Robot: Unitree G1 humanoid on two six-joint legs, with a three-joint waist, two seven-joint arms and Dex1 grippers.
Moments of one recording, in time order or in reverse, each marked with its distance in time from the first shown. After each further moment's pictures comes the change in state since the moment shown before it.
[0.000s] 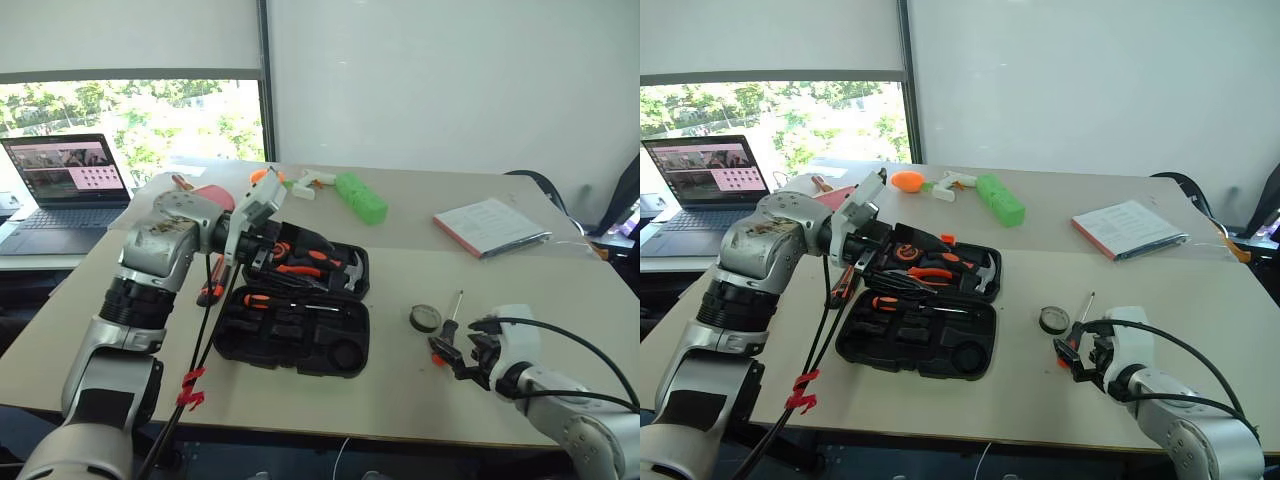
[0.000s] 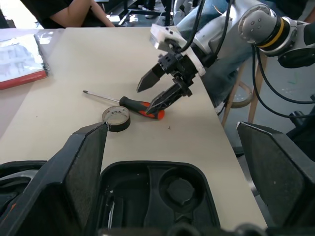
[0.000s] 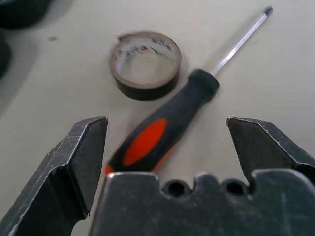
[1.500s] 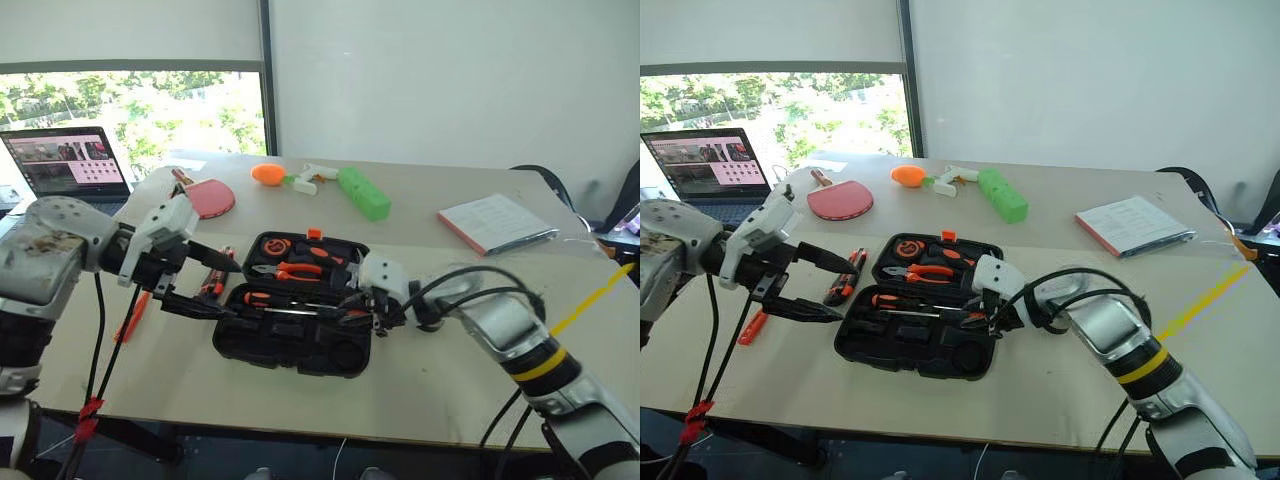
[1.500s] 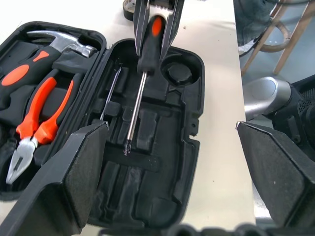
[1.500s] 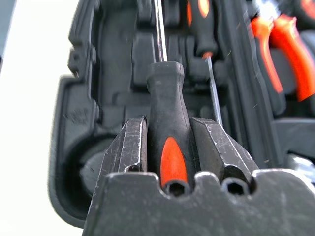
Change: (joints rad) left arm 0.236 0.492 0.056 -0.174 -0.083 0.005 -0.033; right arm -0.742 -0.147 0.722 0.471 -0.364 -0.478 0.972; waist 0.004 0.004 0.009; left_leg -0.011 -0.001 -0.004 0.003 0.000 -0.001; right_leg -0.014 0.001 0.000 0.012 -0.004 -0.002
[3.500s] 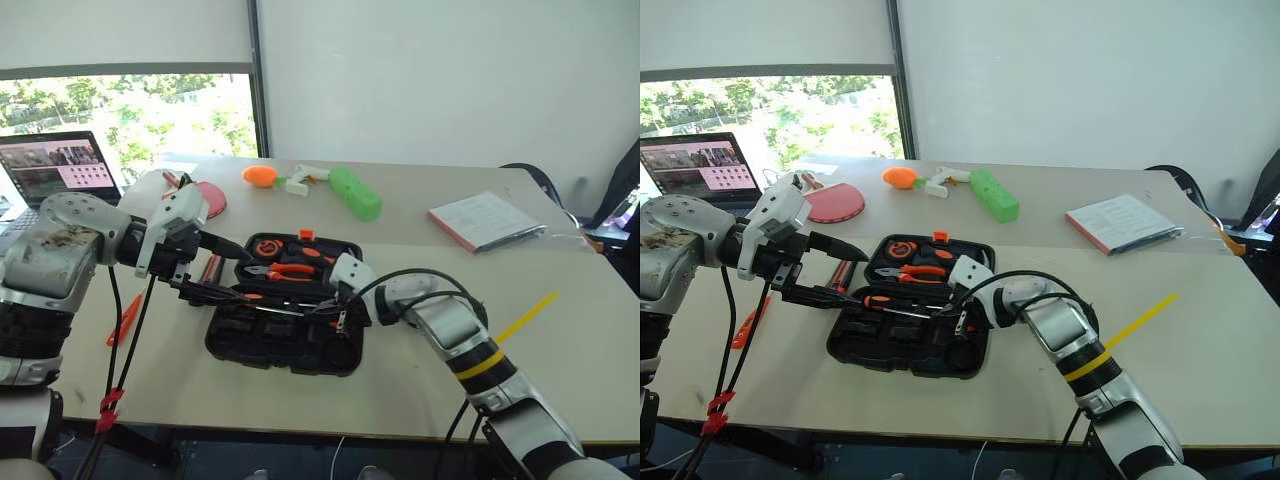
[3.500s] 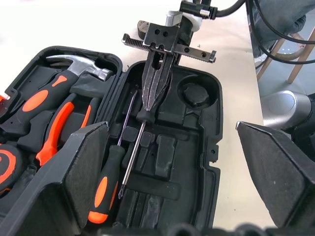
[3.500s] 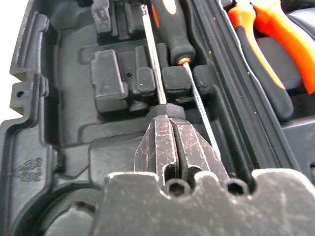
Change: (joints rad) left arm -0.054 -0.088 -0.012 0.042 0.048 -0.001 0.031; right arm -0.002 0.288 -0.067 0.178 -0.148 0.042 -0.100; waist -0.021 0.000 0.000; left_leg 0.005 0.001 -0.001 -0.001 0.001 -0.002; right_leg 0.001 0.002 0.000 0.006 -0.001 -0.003
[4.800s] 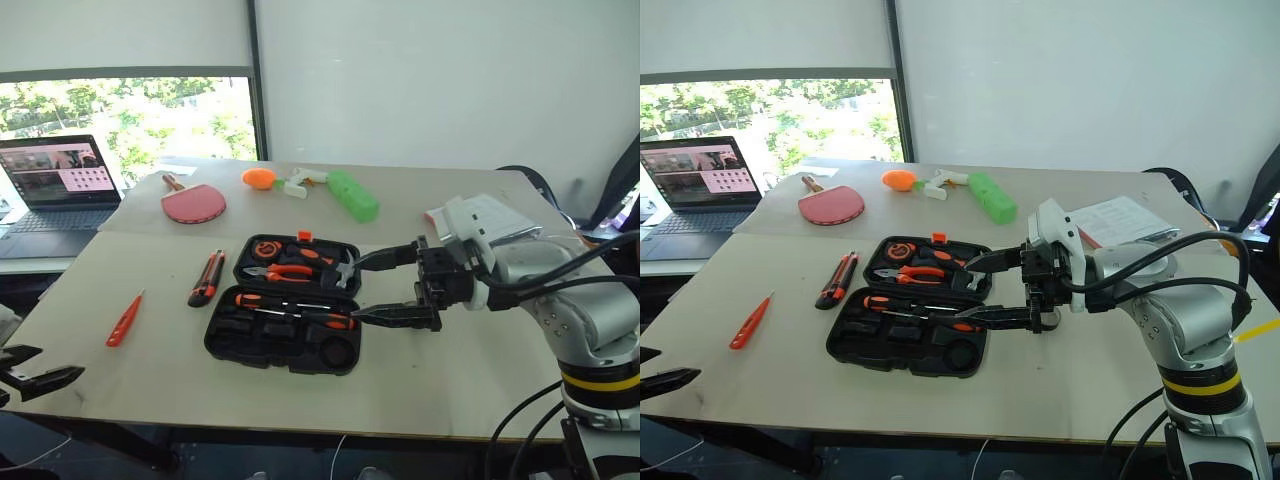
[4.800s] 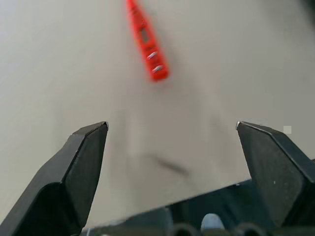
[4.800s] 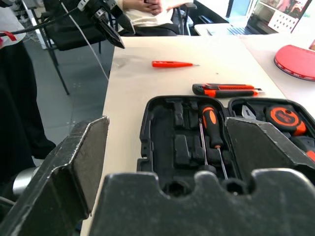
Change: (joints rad) left arm 1.083 0.062 0.903 -0.187 0.130 0.288 0.487; right arm 0.082 -0.339 -0.413 -0.525 0.536 0.207 0.222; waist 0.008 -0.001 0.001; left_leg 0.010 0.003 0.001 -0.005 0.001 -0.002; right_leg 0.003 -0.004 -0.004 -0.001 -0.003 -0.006
